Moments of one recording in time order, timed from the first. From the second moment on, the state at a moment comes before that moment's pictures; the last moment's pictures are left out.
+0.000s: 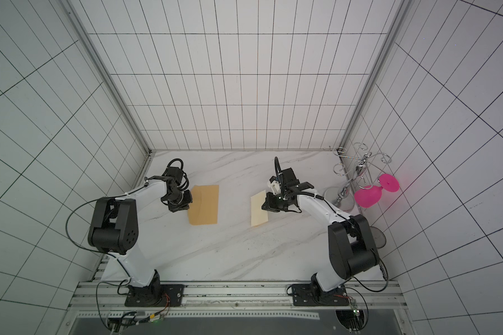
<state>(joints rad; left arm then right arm) -0.10 1.78 1.19 -0.78 0.13 -0.45 0.35 1.56 1.07 -0.61 -0.53 0.35</state>
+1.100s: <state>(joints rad) -0.55 1.57 1.40 -1.19 0.68 -0.04 0.78 1.14 1.10 -0.87 -0.40 -1.15</state>
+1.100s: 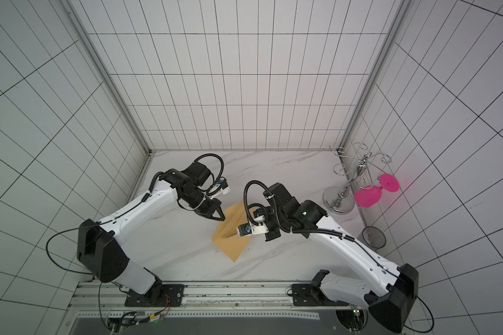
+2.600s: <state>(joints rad) -0.71 1.60 1.44 -1.29 0.66 -0.01 0.95 1.25 1.07 -0.71 -0.24 -1.33</state>
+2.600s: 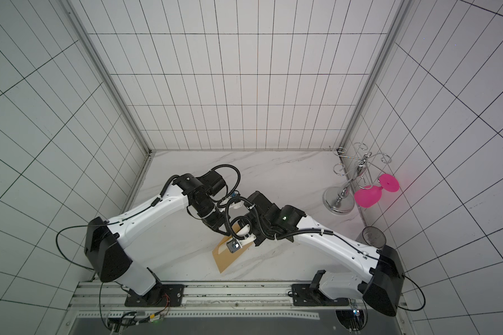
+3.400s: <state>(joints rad) -0.72 1.60 1.46 -1.30 0.66 -0.01 0.99 1.28 1.05 -0.70 -0.16 -1.34</state>
